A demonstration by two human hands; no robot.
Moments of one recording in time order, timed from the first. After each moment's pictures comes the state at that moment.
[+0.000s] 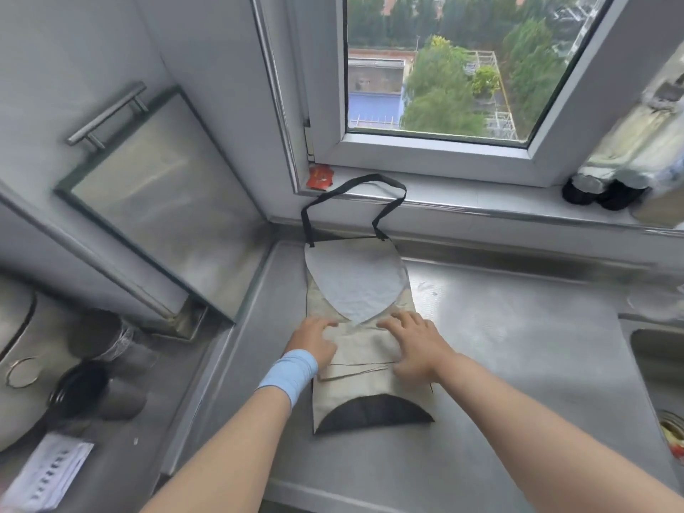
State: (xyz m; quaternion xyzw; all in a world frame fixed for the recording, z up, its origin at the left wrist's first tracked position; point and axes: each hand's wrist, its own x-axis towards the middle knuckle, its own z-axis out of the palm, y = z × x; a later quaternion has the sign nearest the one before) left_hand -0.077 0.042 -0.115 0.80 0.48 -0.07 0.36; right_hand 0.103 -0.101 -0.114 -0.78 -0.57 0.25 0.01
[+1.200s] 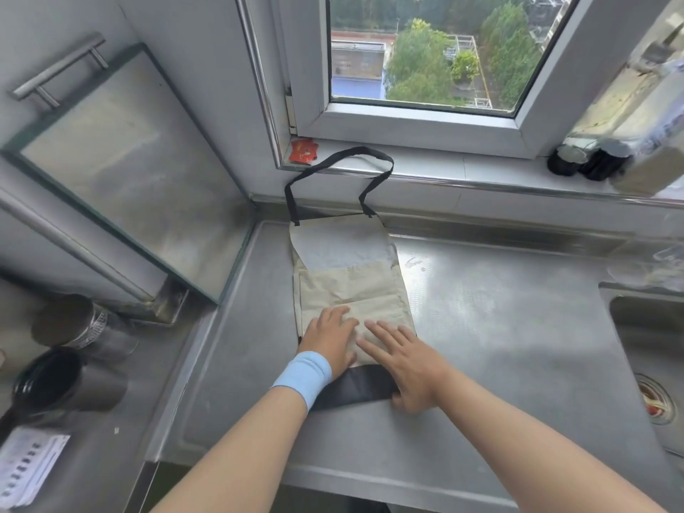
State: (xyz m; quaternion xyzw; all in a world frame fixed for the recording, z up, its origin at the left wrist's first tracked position) left_hand -0.069 -0.004 -0.146 0.95 0.26 -0.11 0.13; right_hand 0.070 -0.151 -0.150 -0.68 -0.71 0.14 -0.11
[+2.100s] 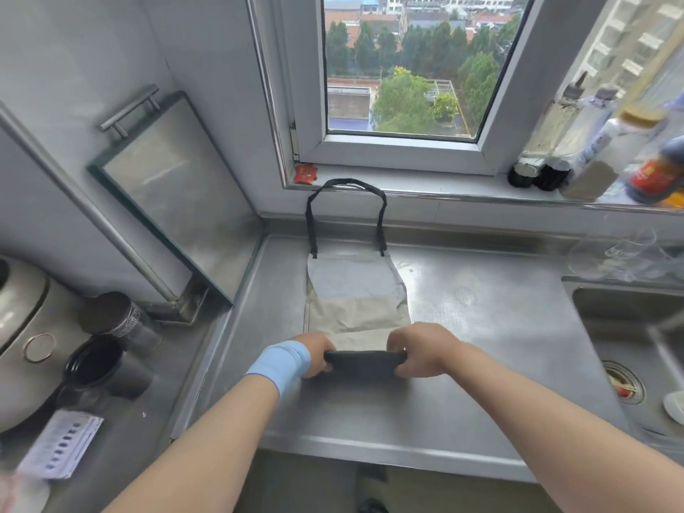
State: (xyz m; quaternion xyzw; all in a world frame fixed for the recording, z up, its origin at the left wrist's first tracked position) left_hand -0.128 -0.016 -0.074 0.89 0.27 -0.30 0.22; right_hand 0.052 -0.181 -0.070 -0.79 -0.56 0.25 -0.04
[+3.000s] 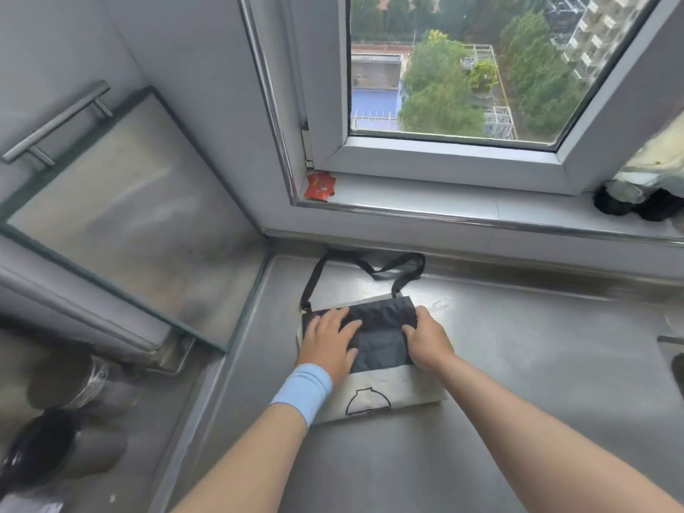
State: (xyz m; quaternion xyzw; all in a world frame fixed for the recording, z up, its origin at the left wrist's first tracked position) left_hand -0.037 0.073 -0.139 0.94 0.33 -0.06 0.11; right_hand 0.133 -0.031 -0.150 -0.87 -0.27 0.31 0.26
